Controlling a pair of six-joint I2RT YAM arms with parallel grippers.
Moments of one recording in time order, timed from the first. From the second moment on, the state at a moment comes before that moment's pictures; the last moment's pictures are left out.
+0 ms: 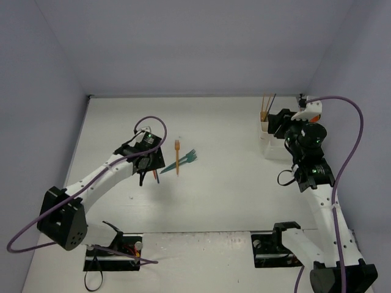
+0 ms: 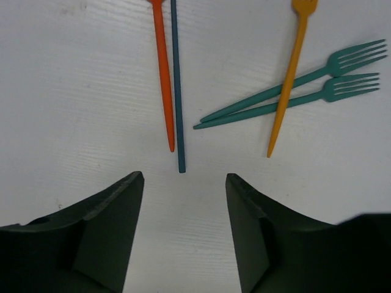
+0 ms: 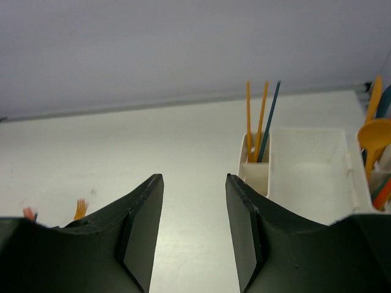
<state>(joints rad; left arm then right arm) -0.53 1.33 0.99 -0.68 -0.28 -0.70 0.08 0.89 0.93 -0.09 -0.03 0.21</state>
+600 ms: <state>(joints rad) -0.56 1.65 1.10 -0.69 -0.31 -0.79 0.16 0.82 0.81 -0.24 -0.09 0.26</state>
